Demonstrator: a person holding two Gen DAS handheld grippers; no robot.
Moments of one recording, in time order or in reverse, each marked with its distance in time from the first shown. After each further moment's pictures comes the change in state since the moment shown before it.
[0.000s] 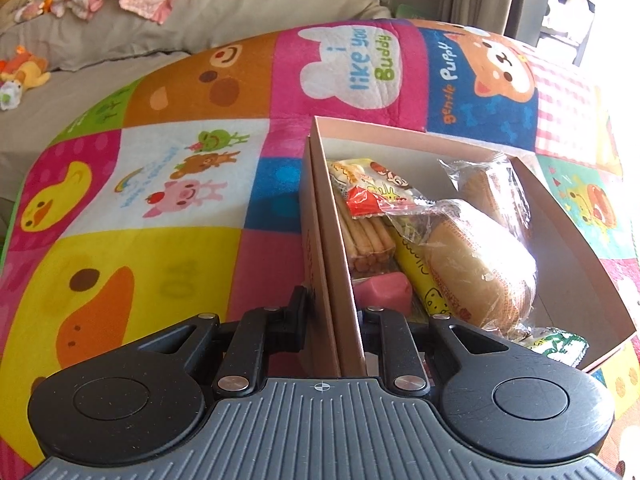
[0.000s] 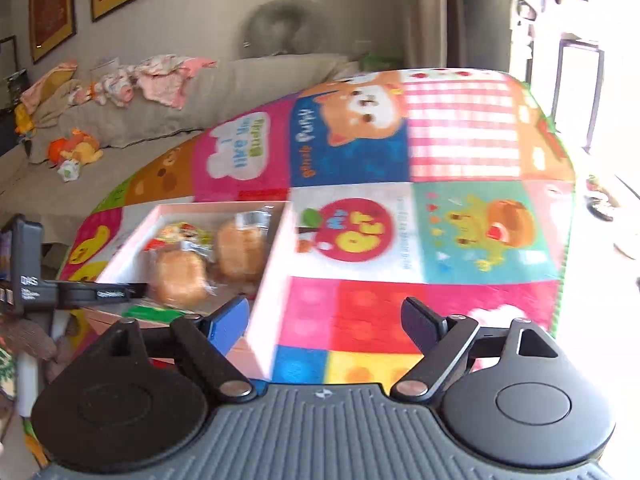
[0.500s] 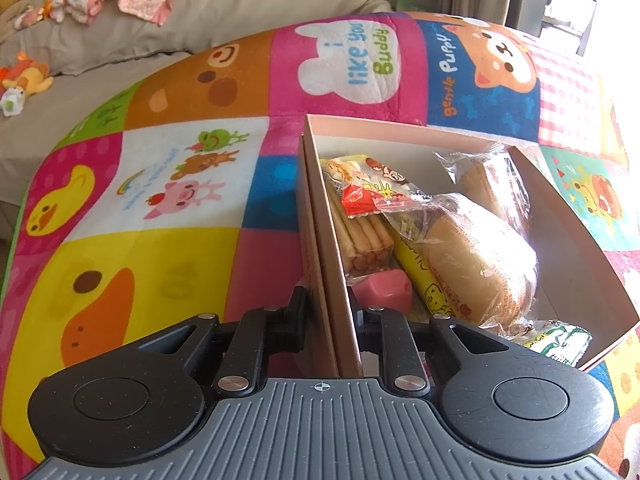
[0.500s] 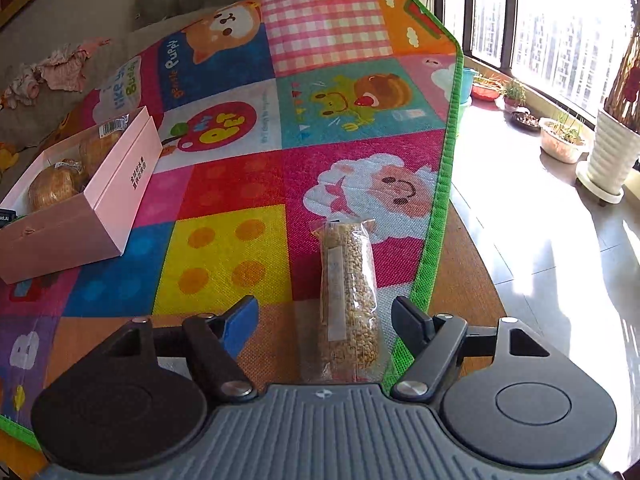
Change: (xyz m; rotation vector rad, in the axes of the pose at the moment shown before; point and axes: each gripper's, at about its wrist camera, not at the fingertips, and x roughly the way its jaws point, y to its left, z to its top) left arm 0.000 -0.008 0.002 0.013 0.018 0.028; right arm 0.027 -0.055 -0.094 0.145 0.135 -0.138
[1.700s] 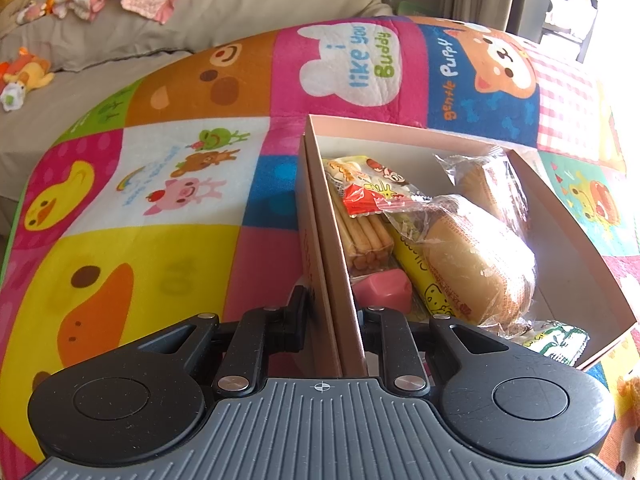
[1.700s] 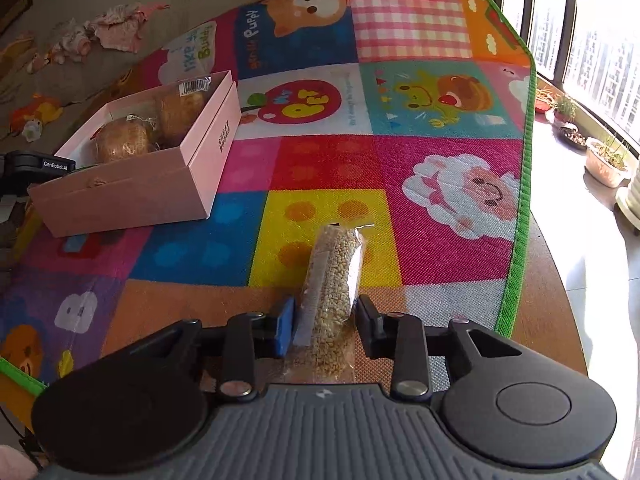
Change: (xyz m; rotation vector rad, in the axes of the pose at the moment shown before) left arm 0.000 0.000 -0.002 -0.014 -0.006 -0.009; right arm -0.016 0.051 -0.006 -0.121 0.055 0.126
